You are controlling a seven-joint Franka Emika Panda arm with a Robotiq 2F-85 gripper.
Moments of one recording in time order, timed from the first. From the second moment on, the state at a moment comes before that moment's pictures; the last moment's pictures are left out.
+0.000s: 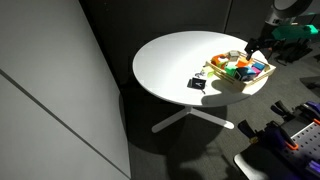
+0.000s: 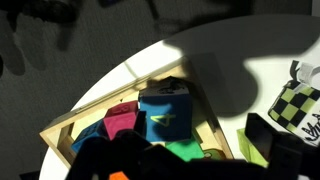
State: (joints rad) arm -0.10 0.04 -0.09 -2.52 0.08 2.56 0.15
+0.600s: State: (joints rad) arm -0.10 0.23 -0.12 -2.42 0.08 2.56 0.16
